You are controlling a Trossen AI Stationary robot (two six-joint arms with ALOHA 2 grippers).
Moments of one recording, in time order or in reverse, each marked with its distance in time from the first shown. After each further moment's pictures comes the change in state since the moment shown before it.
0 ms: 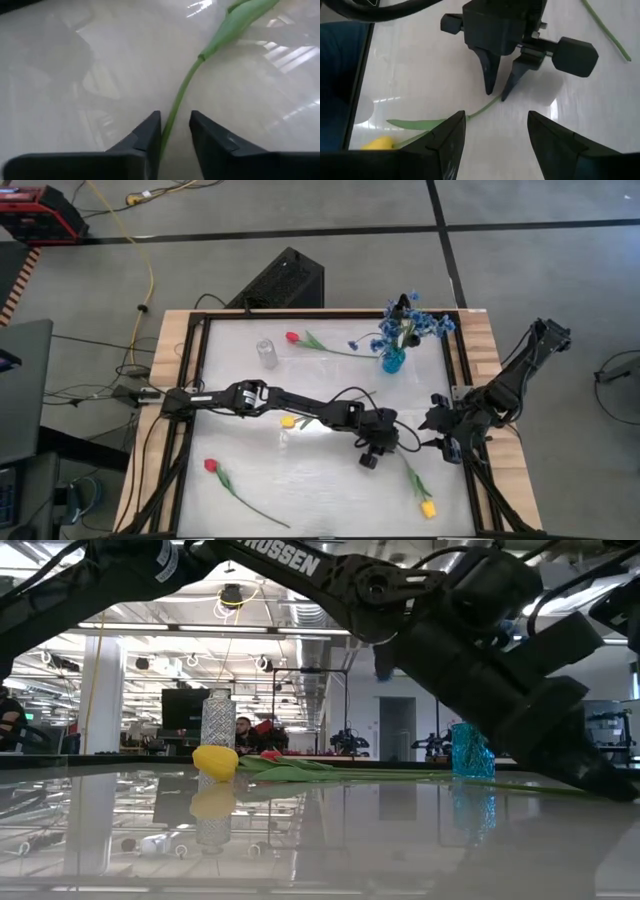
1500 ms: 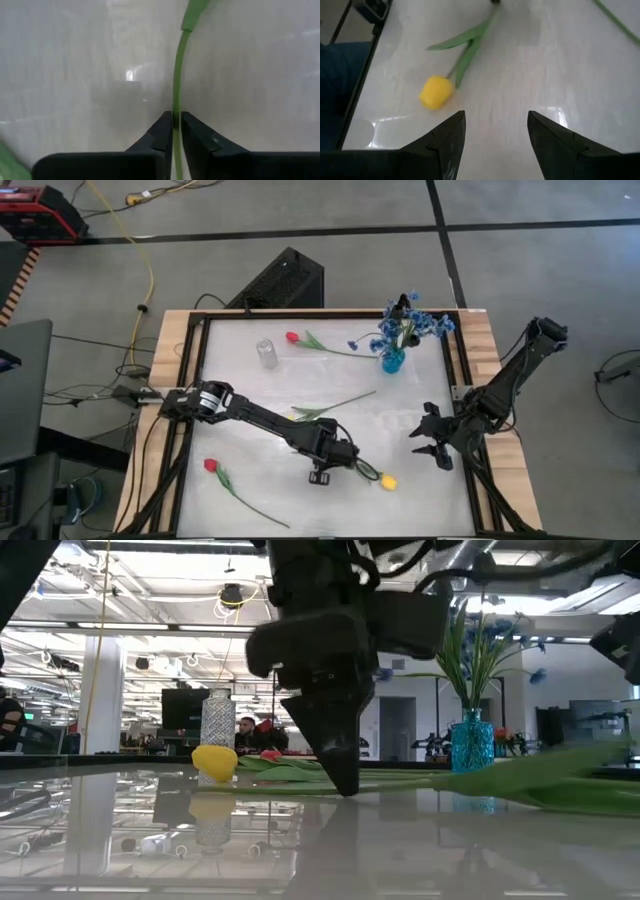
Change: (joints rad) left arm -0.192 -0.387 -0.361 -0.578 -0.318 -0.449; right arm 0.041 0.000 -0.205 0.322 0.080 -0.006
